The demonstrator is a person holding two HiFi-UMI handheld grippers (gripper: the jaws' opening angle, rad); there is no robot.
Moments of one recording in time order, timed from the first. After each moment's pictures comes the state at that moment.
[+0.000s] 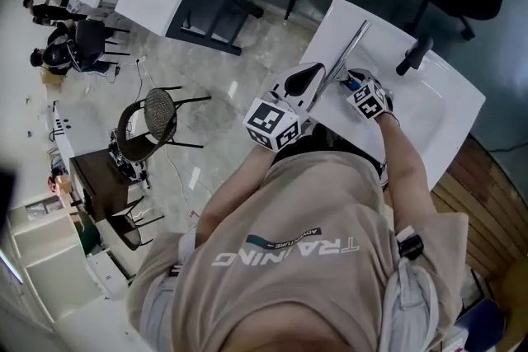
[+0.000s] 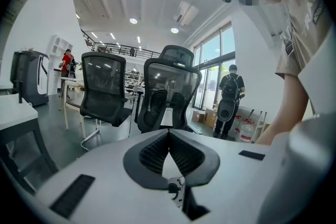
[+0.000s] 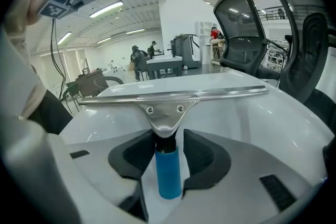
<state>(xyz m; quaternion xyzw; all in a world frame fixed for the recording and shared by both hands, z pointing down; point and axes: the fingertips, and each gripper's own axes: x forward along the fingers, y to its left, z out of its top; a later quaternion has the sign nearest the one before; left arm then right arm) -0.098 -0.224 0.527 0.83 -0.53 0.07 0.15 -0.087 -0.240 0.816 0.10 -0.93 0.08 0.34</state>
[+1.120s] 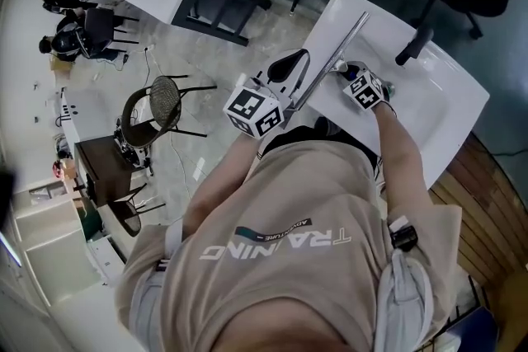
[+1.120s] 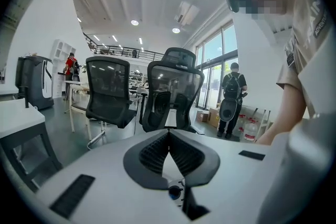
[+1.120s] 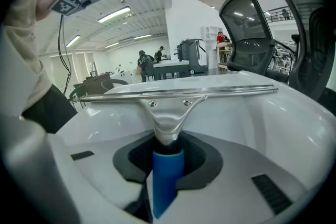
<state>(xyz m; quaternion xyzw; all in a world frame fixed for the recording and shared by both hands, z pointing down) -0.114 -0.212 0.517 0.82 -0.55 0.08 0.14 -0.102 -0.229 0.822 0.06 -0.95 0.07 0.31</state>
